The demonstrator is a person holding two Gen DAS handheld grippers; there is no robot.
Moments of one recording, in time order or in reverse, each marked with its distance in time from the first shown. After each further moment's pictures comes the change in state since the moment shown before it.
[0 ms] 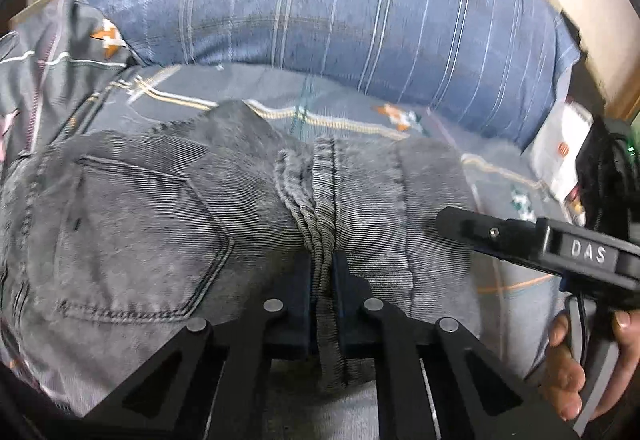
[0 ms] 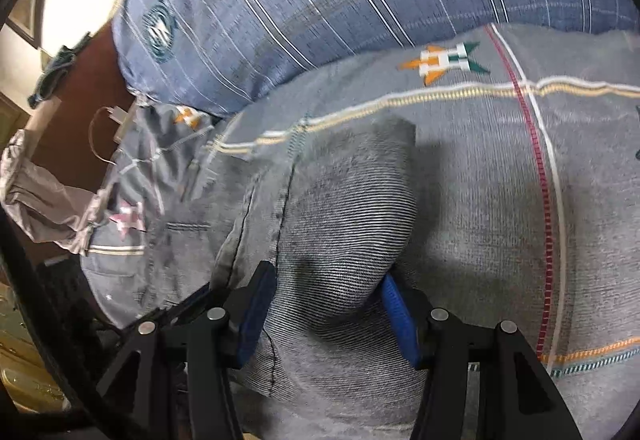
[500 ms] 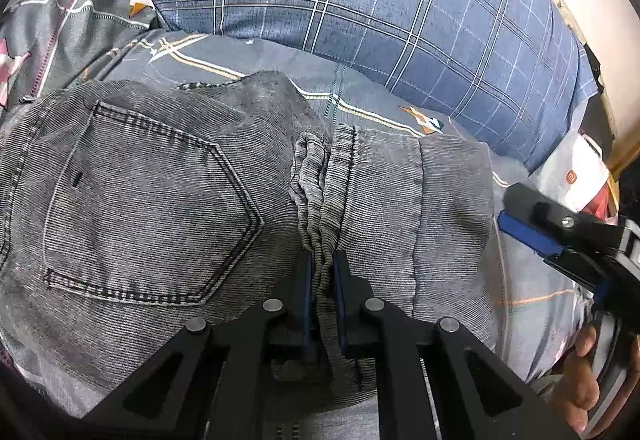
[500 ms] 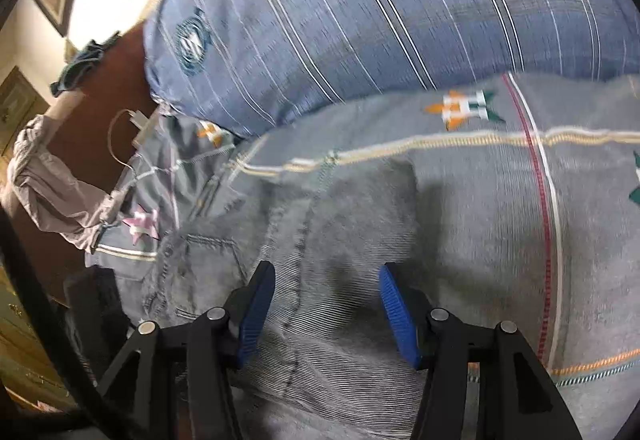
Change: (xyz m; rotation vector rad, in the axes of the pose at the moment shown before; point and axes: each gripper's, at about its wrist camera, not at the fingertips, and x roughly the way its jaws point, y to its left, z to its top) left arm 0.024 0.030 -0.002 -0.130 0.045 -0.028; right arm -0.018 0.029 -0.003 -0.093 -0.121 0.010
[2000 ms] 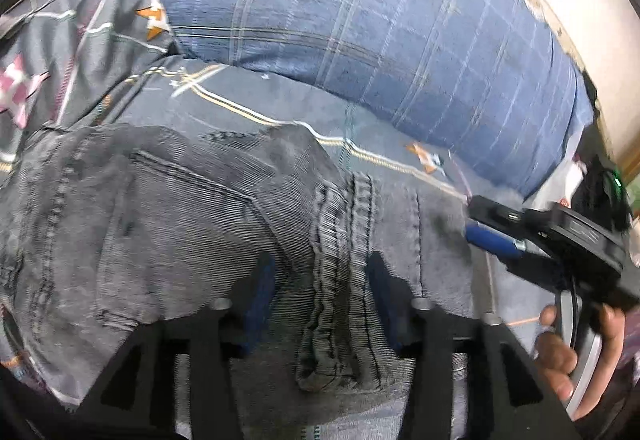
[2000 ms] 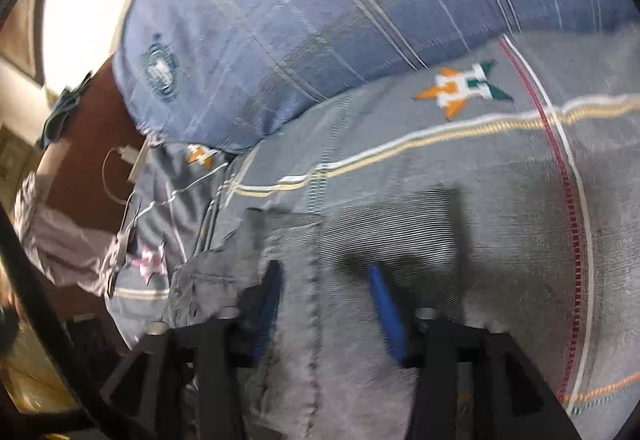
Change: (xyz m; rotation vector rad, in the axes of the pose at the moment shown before) left arm -0.039 0.024 0.021 -0.046 -0.087 -0.008; right arm 0.027 -0.021 0.033 0.161 0.058 0.044
